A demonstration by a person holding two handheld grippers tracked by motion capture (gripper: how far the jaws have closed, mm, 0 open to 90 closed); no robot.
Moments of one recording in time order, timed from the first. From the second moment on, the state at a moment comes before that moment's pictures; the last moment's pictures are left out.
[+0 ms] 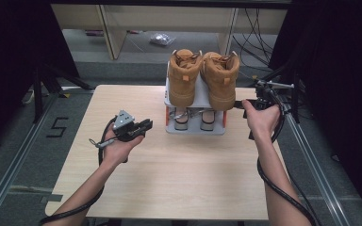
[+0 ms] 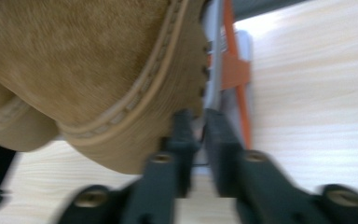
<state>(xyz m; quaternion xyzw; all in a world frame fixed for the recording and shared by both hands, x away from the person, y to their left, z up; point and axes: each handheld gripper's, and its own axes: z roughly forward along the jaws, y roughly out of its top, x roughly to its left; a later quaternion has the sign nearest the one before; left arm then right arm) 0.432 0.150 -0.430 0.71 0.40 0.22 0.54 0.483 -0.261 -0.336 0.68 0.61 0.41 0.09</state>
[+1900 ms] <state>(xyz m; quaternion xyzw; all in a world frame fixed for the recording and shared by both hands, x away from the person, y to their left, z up) 0.433 0.152 -0.435 0.71 0.40 0.22 0.54 0.493 -0.206 -0.349 0.56 0.69 0.41 0.21</state>
